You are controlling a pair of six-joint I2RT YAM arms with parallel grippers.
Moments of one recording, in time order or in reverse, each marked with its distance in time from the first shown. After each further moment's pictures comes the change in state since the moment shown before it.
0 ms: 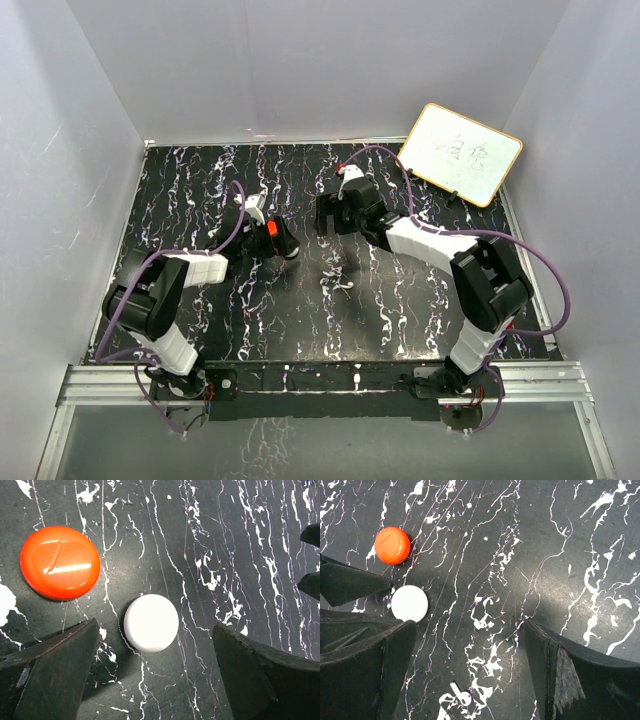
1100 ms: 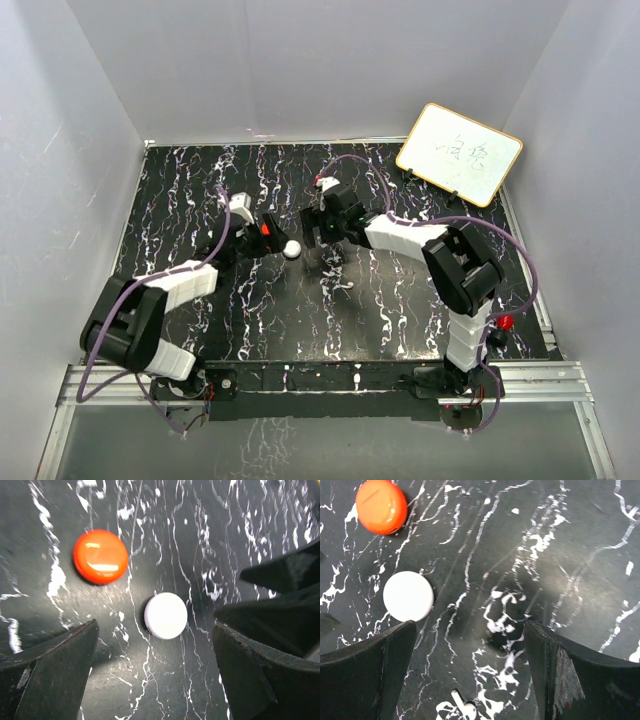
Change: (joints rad) left arm -0.017 -0.168 -0.060 -0.085 -0.155 -0.056; right arm 0.039 0.167 0.100 -0.068 -0.065 -0.045
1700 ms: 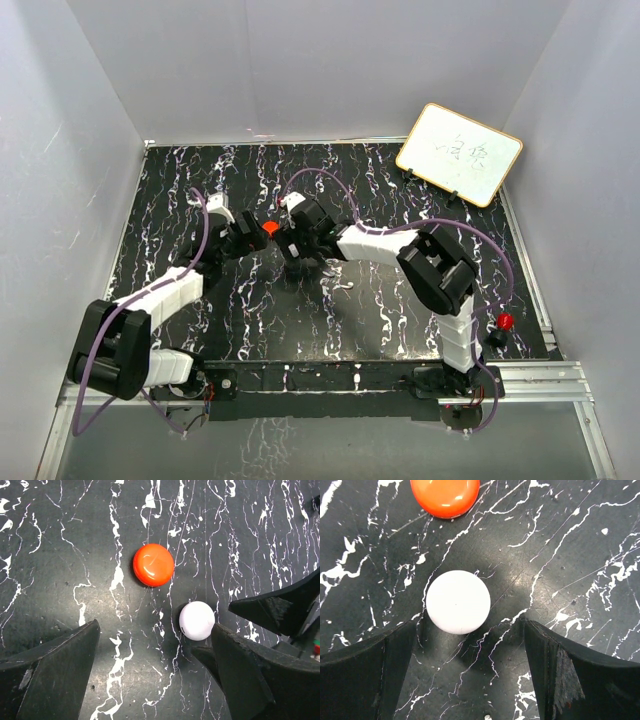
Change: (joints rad) left arm 0.087 -0.185 -0.022 -0.150 -0.106 -0.003; right arm 0.175 0.111 0.114 -0.032 0.114 -0.153
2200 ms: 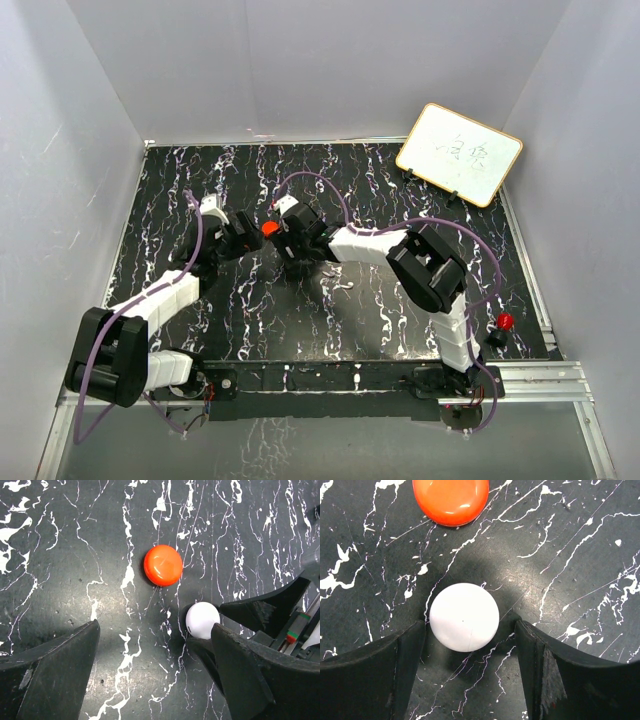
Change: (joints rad) left arm 0.036 -0.042 -0.018 -0.019 0.003 -0.007; right arm 0.029 0.076 0.055 -0.005 0.049 -0.021
